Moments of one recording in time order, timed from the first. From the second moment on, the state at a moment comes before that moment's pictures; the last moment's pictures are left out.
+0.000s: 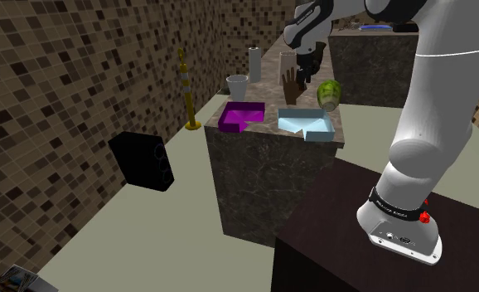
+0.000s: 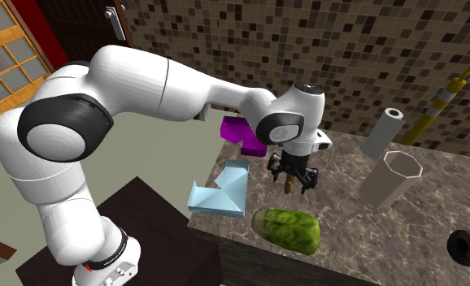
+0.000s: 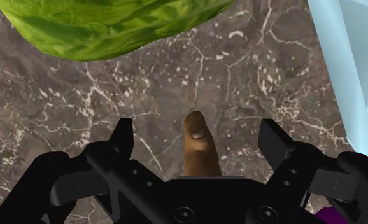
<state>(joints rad) -0.22 0.23 -0.43 -1.86 -0.05 2.05 -0.71</state>
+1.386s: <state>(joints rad) -0.22 0.20 -0.44 -1.82 -0.06 1.98 -0.71</state>
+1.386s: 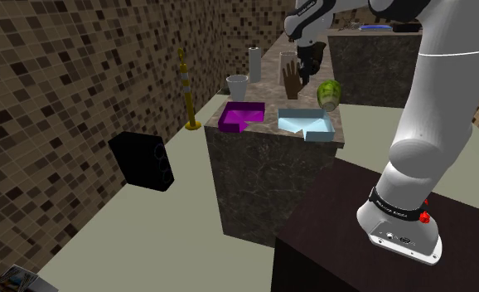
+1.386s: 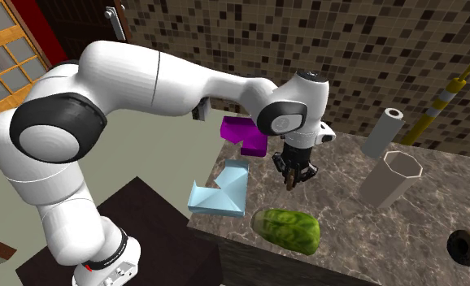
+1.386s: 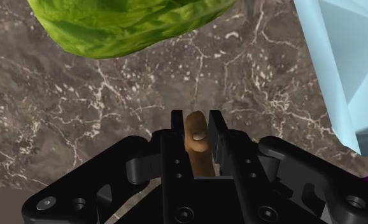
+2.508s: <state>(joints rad) -0.22 0.17 -0.44 -1.63 -0.07 1.77 -0.72</state>
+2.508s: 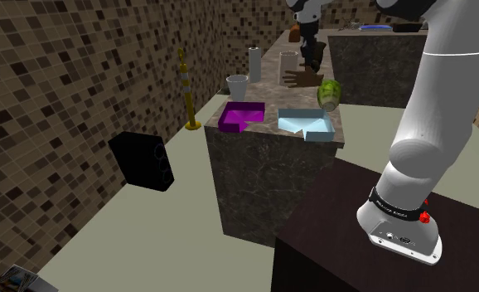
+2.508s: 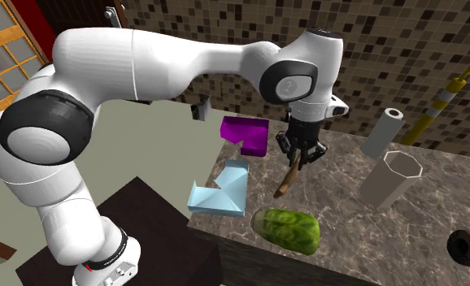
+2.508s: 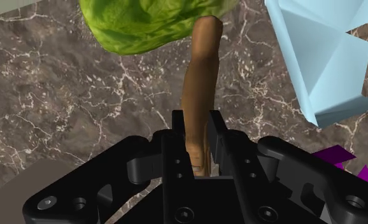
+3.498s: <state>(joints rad) -0.14 -0.41 -0.30 -2.21 -0.25 1.77 -0.44</state>
